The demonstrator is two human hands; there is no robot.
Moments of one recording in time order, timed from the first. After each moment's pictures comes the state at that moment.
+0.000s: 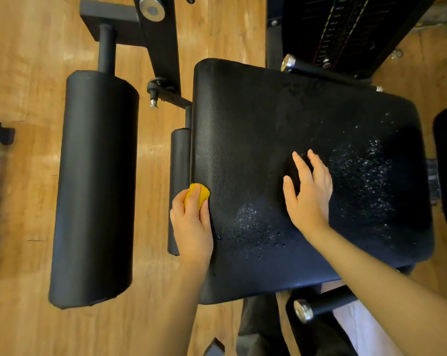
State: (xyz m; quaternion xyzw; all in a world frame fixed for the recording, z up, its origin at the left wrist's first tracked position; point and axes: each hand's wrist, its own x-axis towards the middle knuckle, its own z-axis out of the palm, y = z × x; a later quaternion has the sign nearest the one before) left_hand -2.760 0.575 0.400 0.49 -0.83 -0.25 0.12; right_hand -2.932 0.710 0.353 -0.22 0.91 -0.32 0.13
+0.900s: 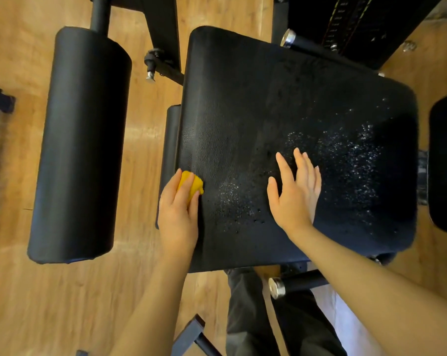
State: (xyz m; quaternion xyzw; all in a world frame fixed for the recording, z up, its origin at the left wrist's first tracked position) left_hand -2.740 0.609 0.401 0.46 -0.85 -0.24 0.11; right_hand -2.910 0.746 0.339 -0.30 0.93 -0.22 0.08
